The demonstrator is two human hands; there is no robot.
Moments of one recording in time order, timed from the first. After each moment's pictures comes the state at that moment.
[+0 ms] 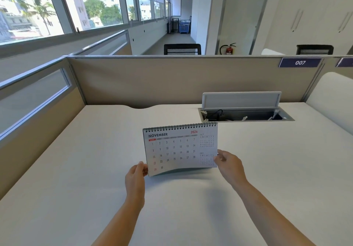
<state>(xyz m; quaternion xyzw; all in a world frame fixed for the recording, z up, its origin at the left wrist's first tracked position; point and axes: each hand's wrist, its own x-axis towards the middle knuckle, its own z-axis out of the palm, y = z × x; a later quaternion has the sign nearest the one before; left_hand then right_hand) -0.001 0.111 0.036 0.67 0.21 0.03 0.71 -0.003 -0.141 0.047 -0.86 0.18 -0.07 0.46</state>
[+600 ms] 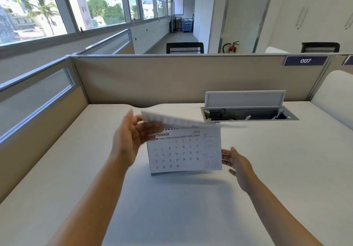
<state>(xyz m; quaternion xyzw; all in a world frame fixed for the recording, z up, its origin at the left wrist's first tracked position) 0.031 0.129 0.158 0.59 -0.07 -0.02 0.80 -0.004 -0.159 0.050 -0.69 0.22 0.02 0.69</state>
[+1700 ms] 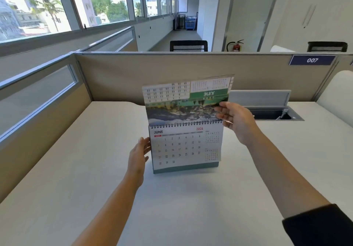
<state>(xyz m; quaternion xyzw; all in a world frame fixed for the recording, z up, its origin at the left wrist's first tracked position) 0.031 0.121 0.069 0.68 0.09 0.01 0.73 0.054 -0.141 0.164 -0.66 0.10 -0.08 0.74</state>
